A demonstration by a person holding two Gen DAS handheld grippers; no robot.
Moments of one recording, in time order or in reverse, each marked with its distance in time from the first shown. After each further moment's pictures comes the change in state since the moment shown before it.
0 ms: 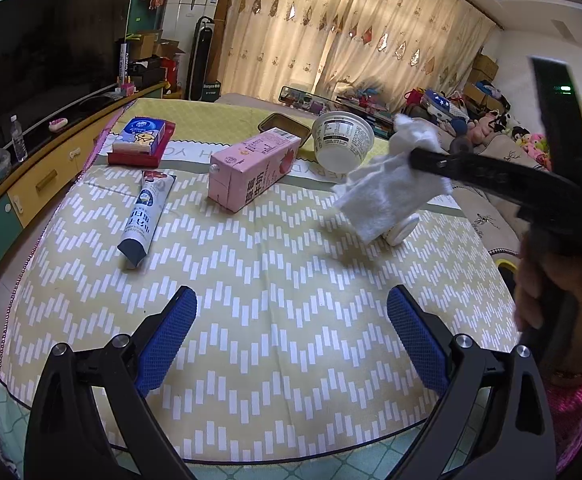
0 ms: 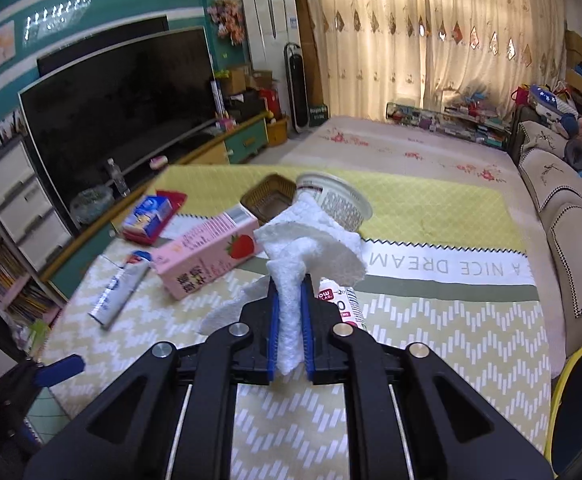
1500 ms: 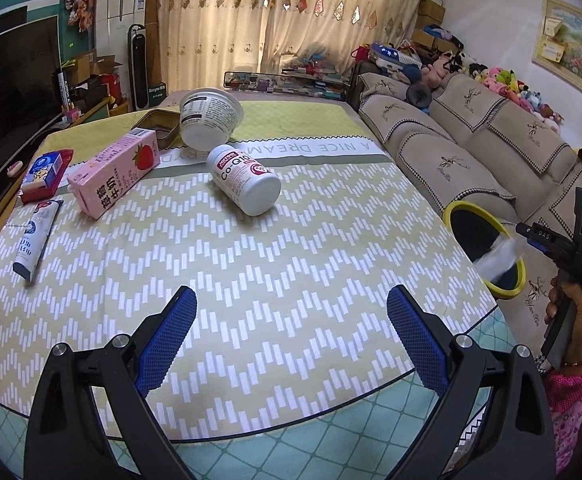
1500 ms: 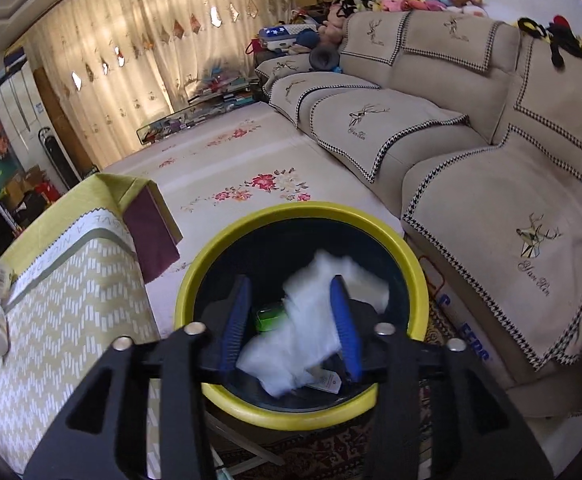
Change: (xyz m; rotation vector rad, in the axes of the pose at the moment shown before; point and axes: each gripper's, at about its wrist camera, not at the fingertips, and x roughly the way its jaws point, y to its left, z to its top) left arm 0.016 -0.141 -0.017 0.220 0.090 -0.055; right arm -0.160 -0.337 -0.188 0.644 -0.058 -0.609
